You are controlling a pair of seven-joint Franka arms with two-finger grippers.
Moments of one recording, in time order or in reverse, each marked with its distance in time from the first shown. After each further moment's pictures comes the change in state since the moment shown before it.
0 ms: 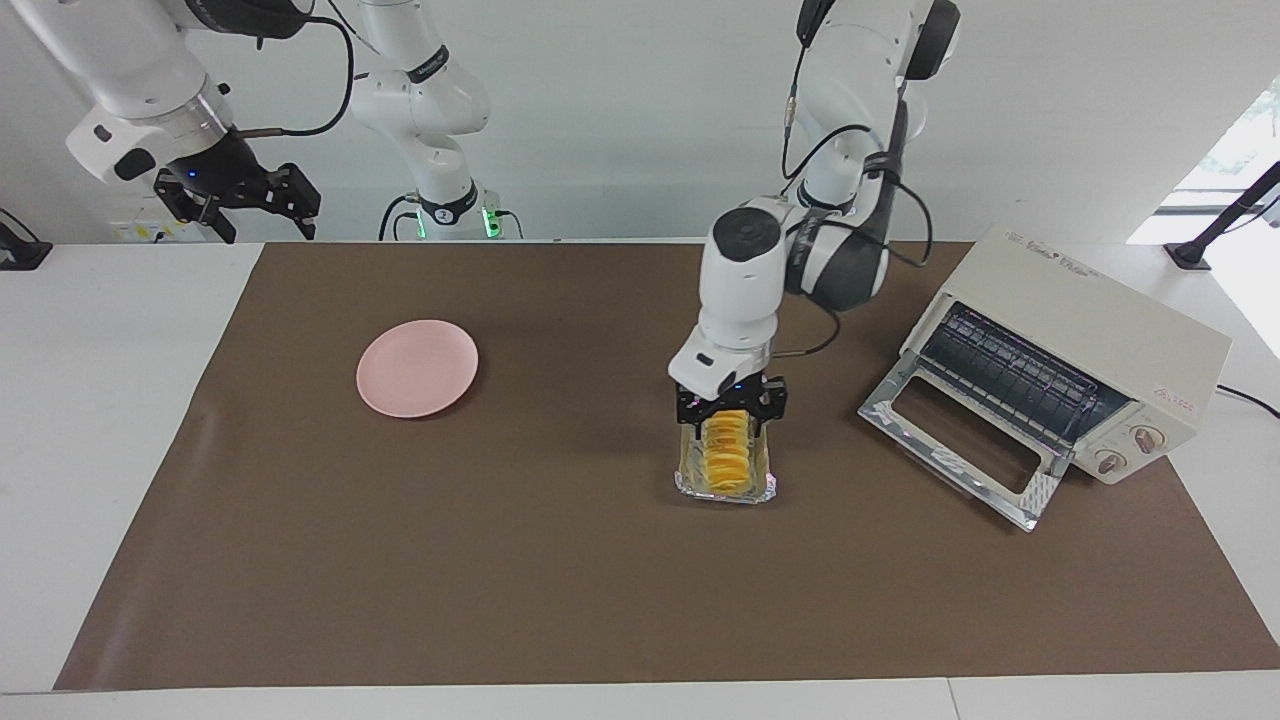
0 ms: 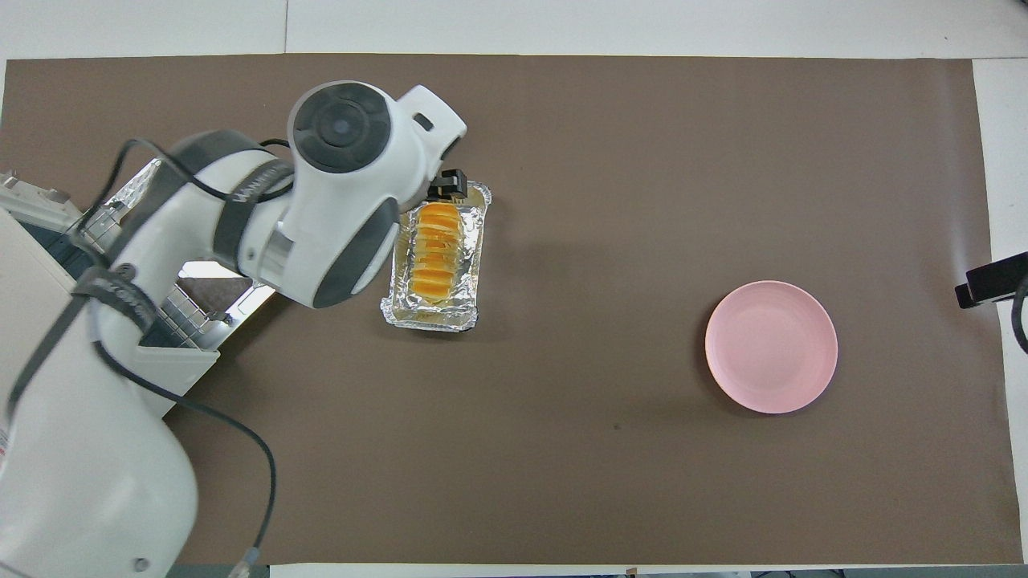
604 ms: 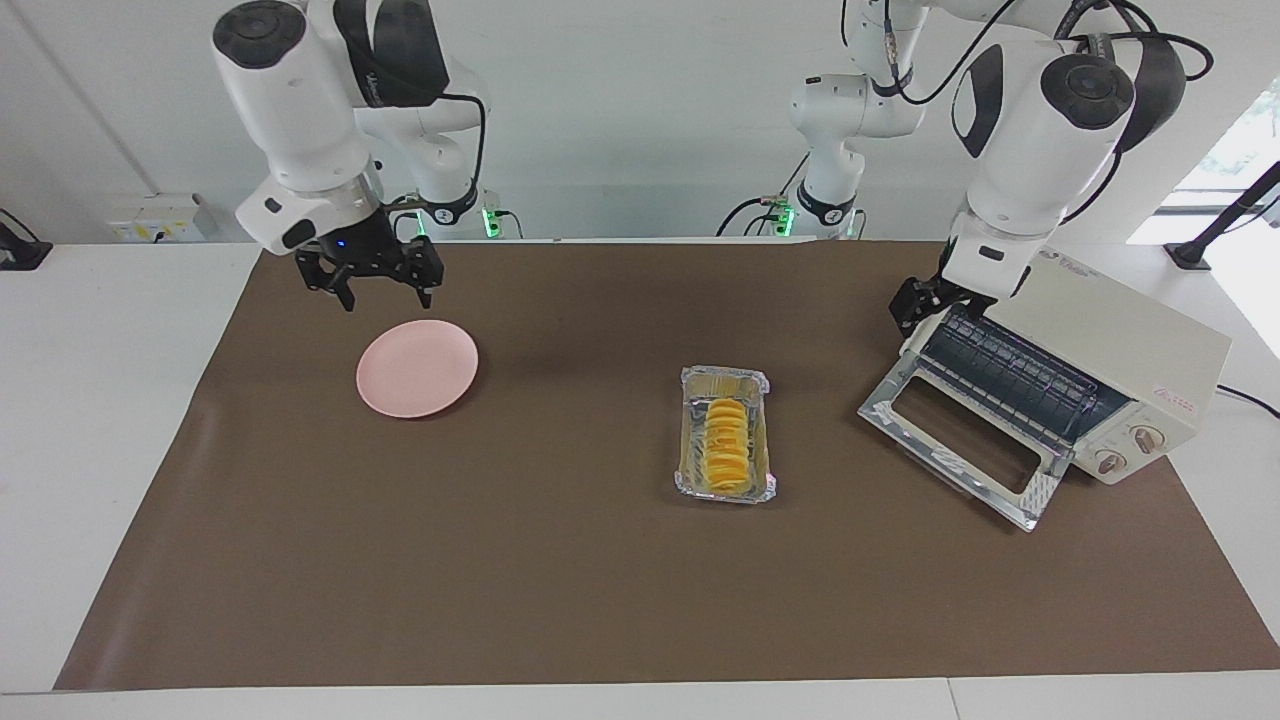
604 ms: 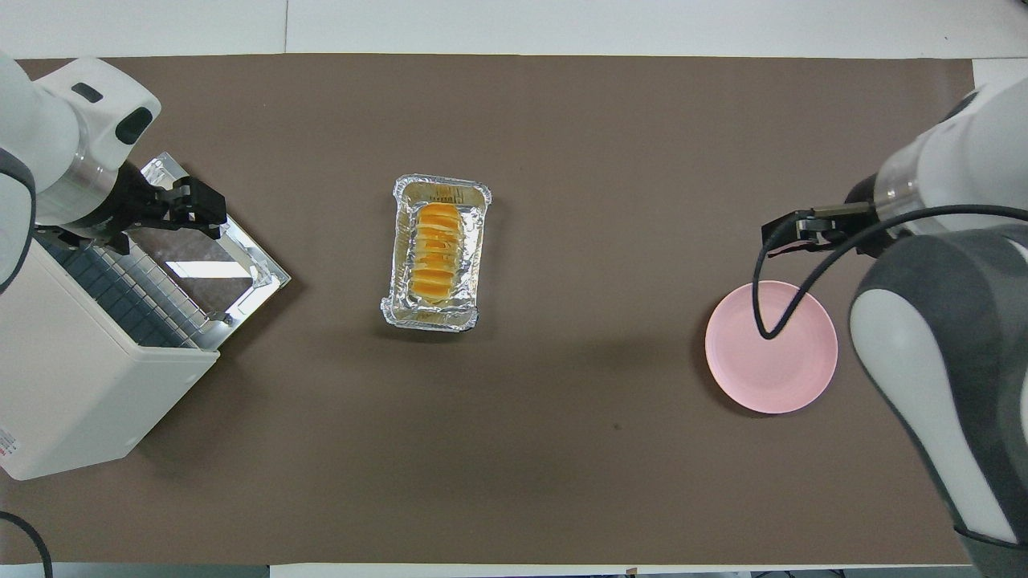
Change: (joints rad) left arm 0.270 -0.275 0.001 -0.047 -0.036 -0.471 0.245; right arm 0.256 0.100 0.015 -0.102 0.025 0.306 0.338
